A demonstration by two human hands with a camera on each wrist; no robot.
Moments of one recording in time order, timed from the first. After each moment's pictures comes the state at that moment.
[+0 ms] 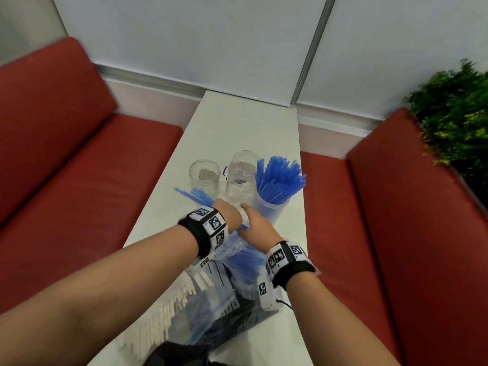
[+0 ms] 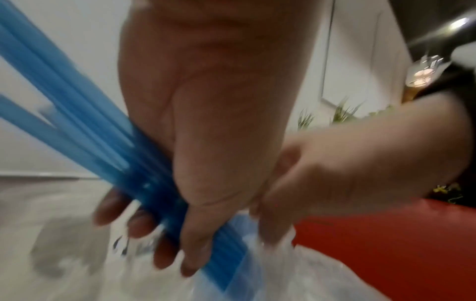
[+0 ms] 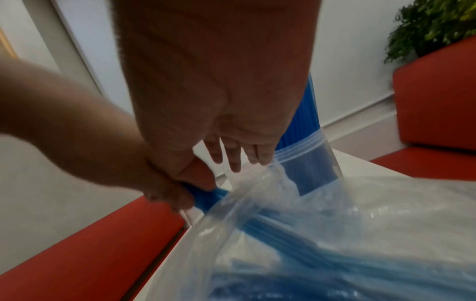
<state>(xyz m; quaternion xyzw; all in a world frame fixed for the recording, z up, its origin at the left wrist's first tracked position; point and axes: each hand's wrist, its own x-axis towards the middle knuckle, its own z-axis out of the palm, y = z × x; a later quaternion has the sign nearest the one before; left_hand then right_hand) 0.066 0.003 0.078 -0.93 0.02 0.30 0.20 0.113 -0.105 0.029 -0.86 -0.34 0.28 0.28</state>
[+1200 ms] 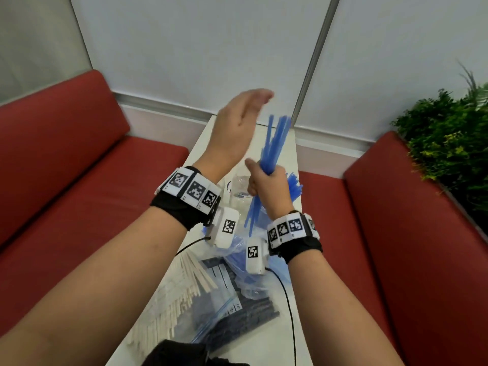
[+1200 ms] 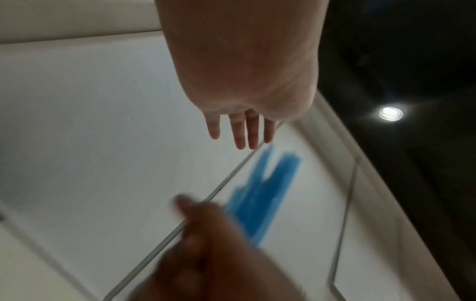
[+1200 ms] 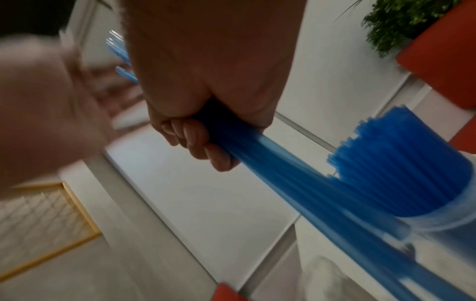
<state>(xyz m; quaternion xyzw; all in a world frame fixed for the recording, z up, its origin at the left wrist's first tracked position) 0.038 0.014 0.261 -0.76 -0.01 -0.43 -0.48 0.092 -0.086 0.165 -0.64 -0.22 0.19 0.72</state>
